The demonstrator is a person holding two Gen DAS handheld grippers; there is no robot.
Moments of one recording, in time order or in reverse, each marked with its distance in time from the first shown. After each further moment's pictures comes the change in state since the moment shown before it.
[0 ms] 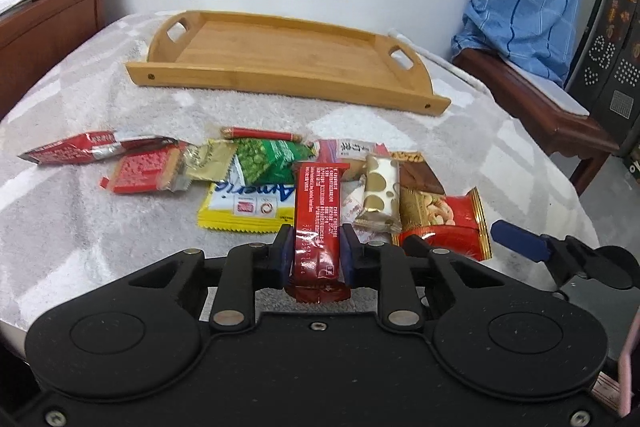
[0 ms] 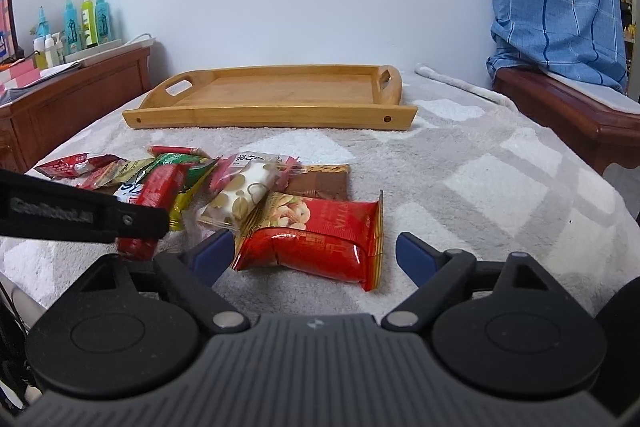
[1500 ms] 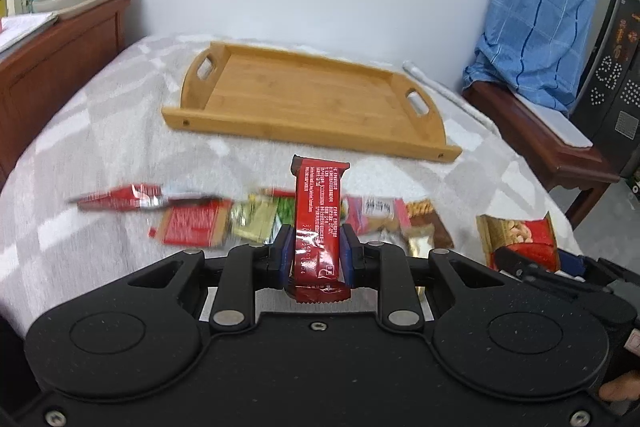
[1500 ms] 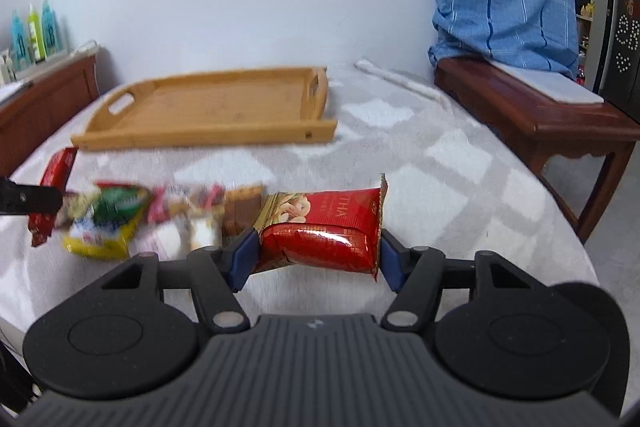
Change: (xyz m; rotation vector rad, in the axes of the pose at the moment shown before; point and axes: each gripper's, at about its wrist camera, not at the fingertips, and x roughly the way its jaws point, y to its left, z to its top) left arm -0.034 0.023 0.047 -0.030 -0.034 0.014; right arm -0.026 -0.037 0.045 0.062 0.058 -0.132
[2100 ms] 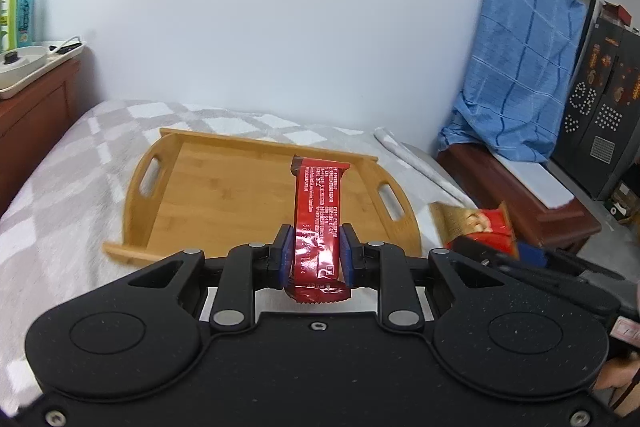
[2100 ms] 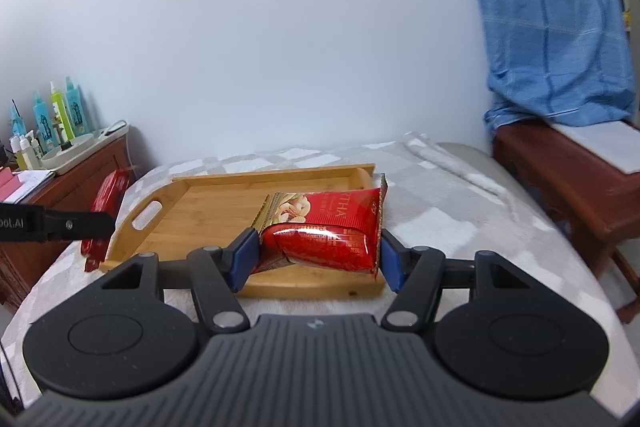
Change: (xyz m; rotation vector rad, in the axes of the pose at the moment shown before) left arm 0.052 -0.017 0.121 0.013 -0.097 -0.092; right arm 0.068 -0.002 0.112 0.044 -0.117 0.181
